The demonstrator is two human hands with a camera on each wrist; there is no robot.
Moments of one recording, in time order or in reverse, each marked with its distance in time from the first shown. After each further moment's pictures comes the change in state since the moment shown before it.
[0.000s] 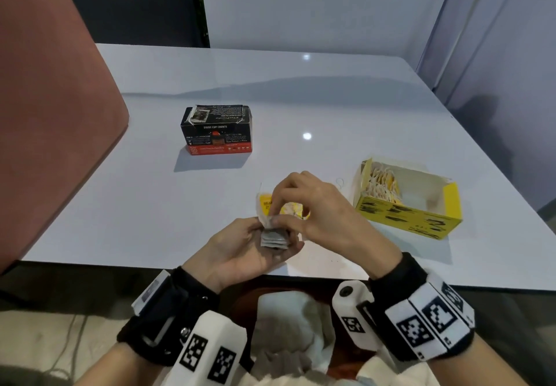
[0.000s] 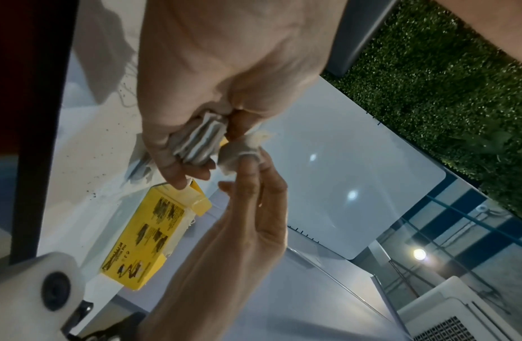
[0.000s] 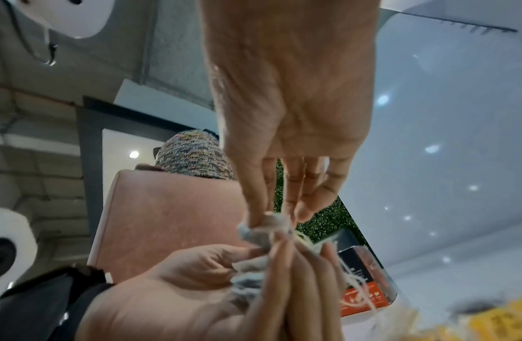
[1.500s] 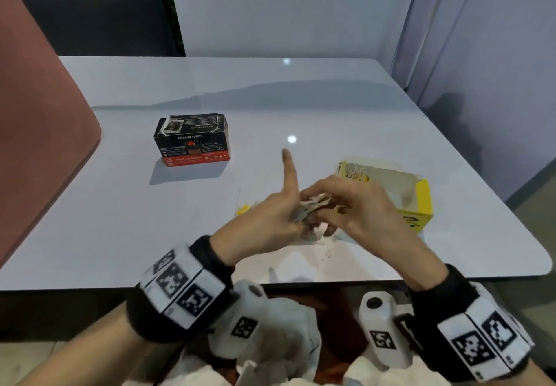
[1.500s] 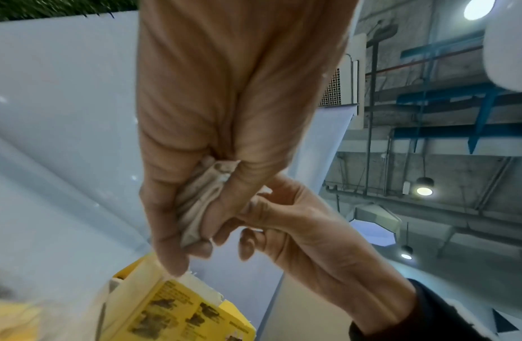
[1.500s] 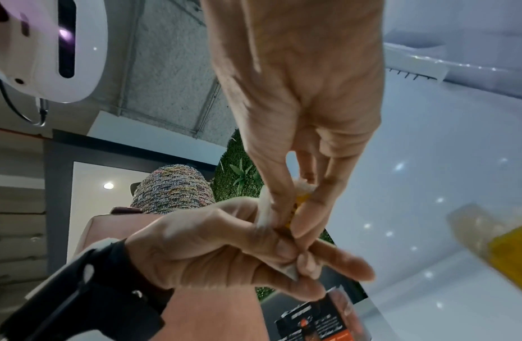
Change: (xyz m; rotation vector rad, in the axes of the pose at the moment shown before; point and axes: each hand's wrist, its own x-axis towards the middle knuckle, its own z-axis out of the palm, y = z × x) left_hand 0.016 -0.001 0.084 1.808 0.094 0.272; right_hand -0.043 0.024 -0.045 0.232 0.183 0.147
